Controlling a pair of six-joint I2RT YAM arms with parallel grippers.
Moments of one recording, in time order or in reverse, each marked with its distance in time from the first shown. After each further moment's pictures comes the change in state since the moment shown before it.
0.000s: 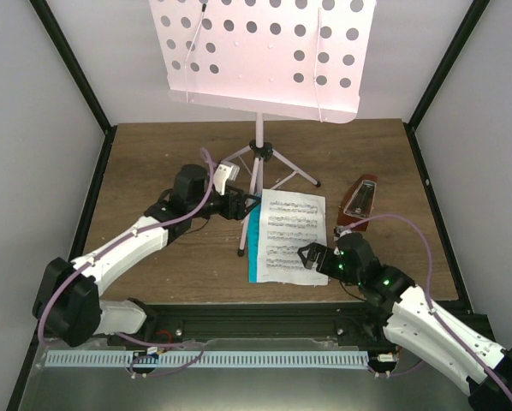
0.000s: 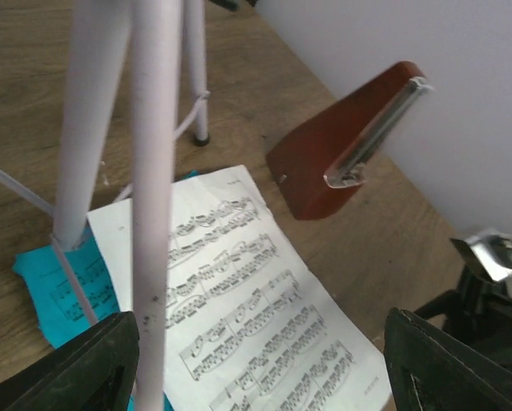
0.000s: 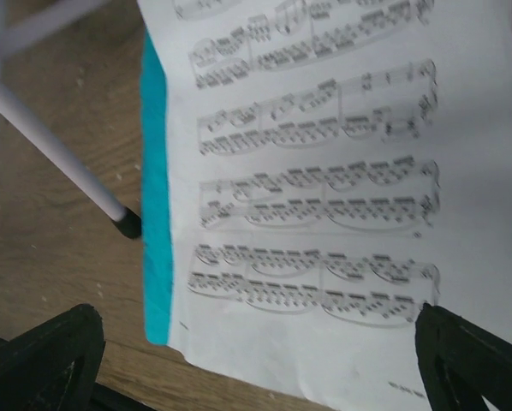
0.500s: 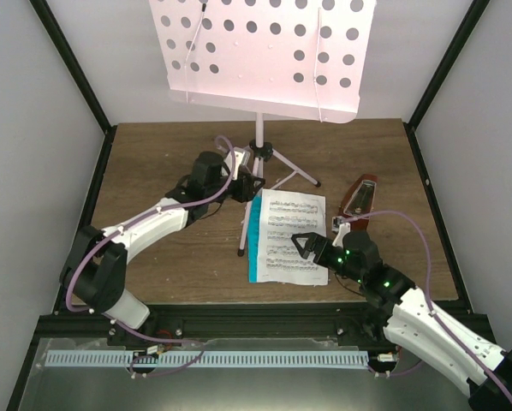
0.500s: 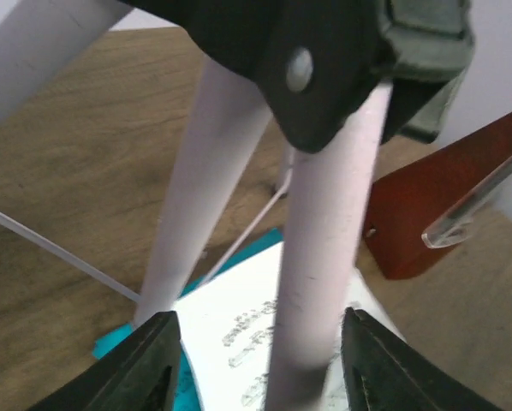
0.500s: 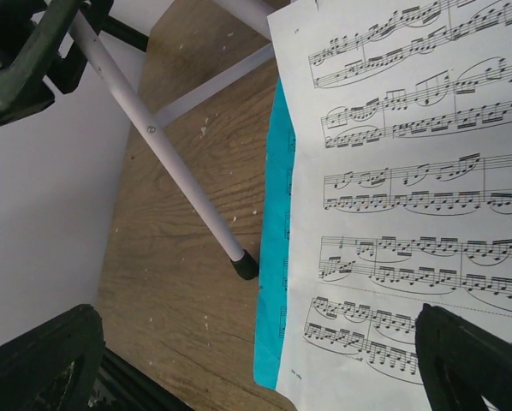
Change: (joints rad) left arm 0.000 0.256 0.148 0.116 -0.172 0.048; right arm 0.000 -0.021 -0.024 0.288 -0.047 0.055
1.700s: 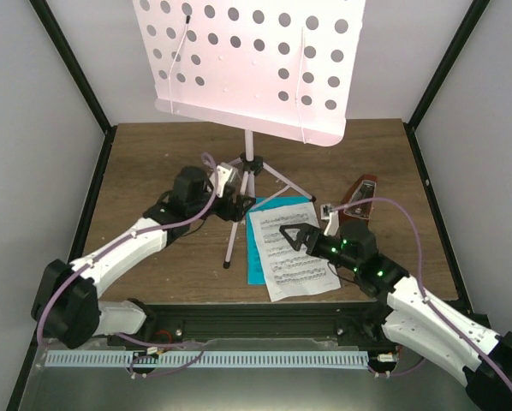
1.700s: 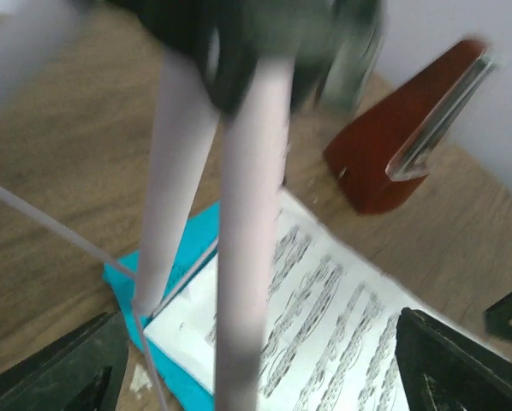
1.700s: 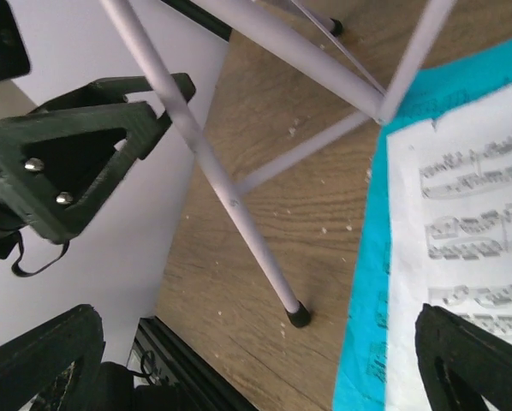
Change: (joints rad) left arm 0.003 -0.233 -0.185 -0.103 0.036 0.095; right arm 0.000 0.121 0.057 0.178 -0.138 -0.007
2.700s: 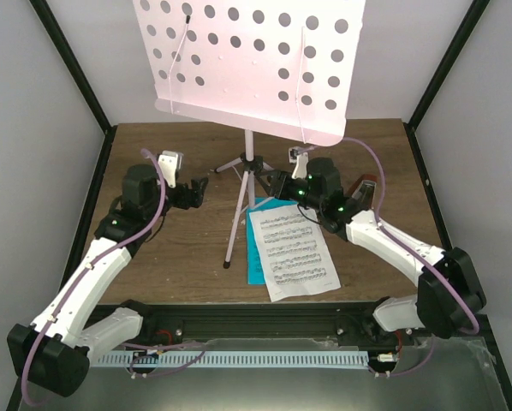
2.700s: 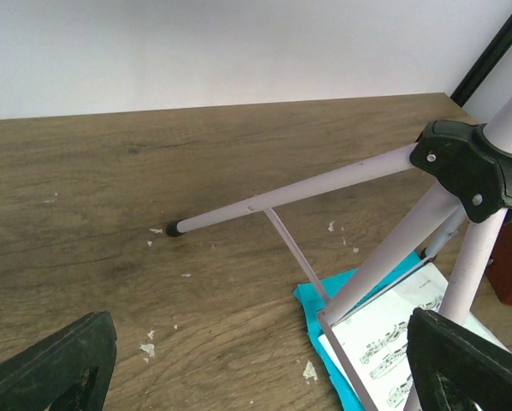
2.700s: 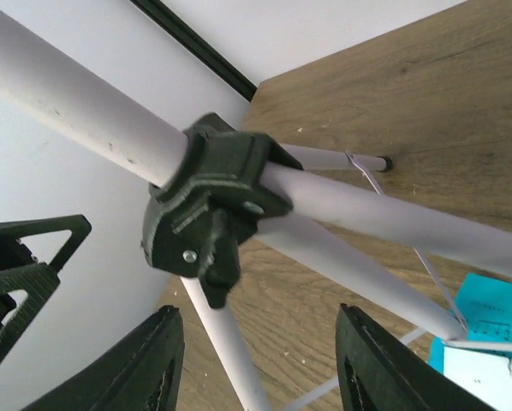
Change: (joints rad) left arm 0.220 -0.325 0.052 -0.280 -0.228 0.017; right arm -0.069 0.632 0.531 0.135 -0.034 -0.218
